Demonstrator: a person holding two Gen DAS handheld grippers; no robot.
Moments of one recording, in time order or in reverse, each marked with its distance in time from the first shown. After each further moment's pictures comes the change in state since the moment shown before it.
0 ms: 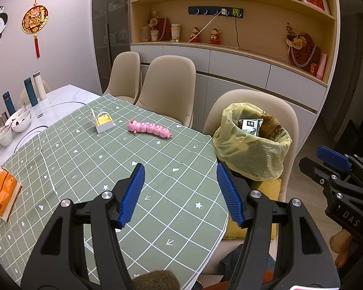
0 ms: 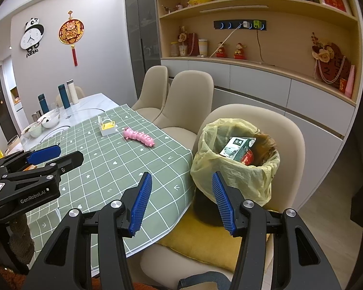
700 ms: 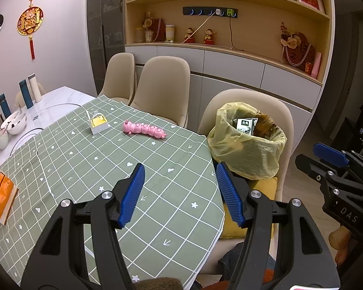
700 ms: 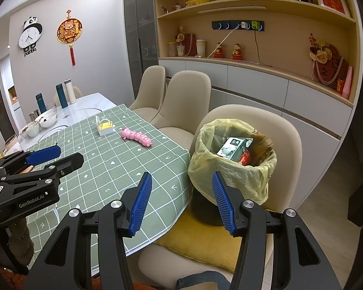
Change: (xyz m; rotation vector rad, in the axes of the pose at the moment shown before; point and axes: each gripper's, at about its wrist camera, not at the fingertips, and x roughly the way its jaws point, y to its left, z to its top) left arm 0.000 0.002 -0.002 0.009 0.000 -0.032; right arm -0.001 0.001 0.000 -0.007 0.003 -0.016
